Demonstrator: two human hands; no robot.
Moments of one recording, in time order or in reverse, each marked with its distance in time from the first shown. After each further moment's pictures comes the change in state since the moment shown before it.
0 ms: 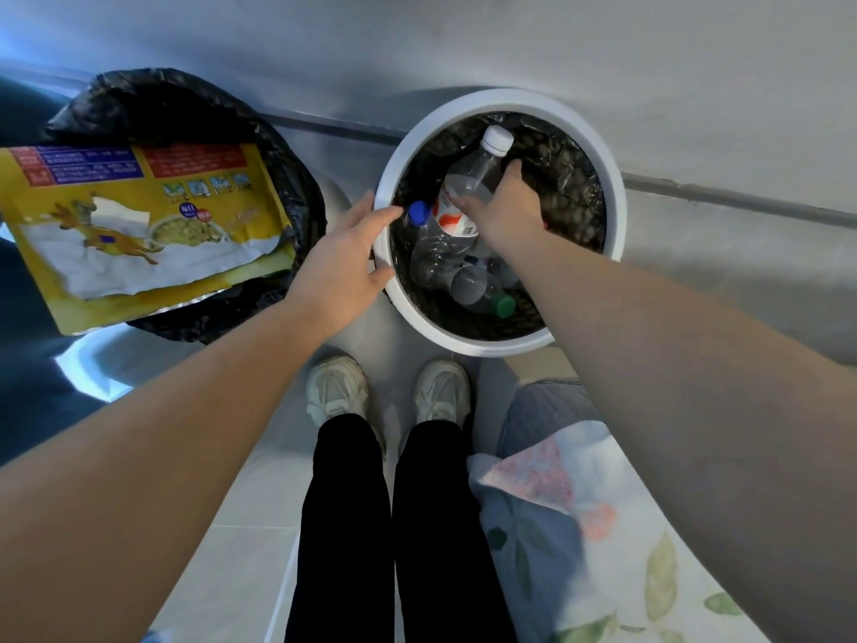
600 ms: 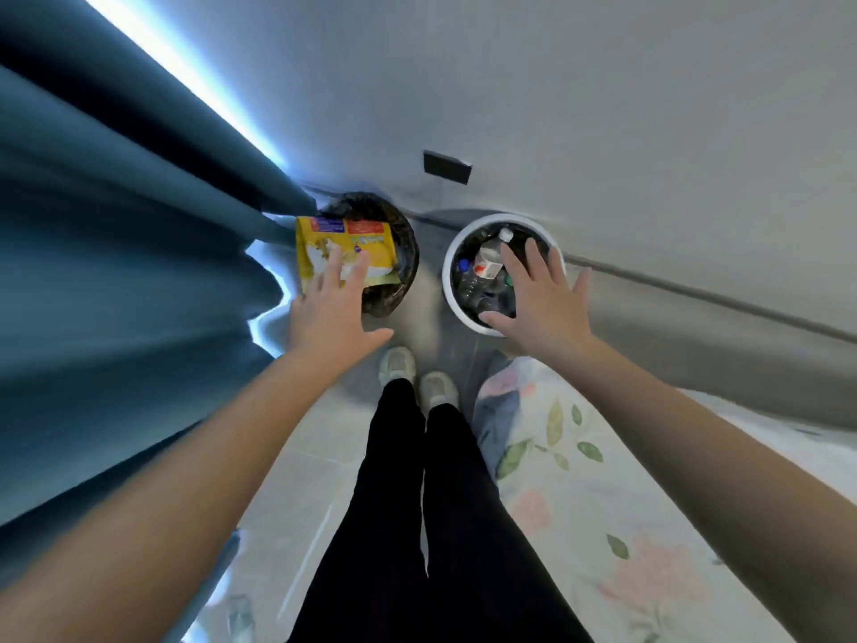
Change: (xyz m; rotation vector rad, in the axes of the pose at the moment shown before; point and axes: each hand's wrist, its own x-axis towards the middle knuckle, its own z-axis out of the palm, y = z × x) left_hand -0.306 0.158 -0.200 0.494 0.152 -0.304; right_hand -0.362 -0.085 -0.191 -0.682 0.020 -0.476
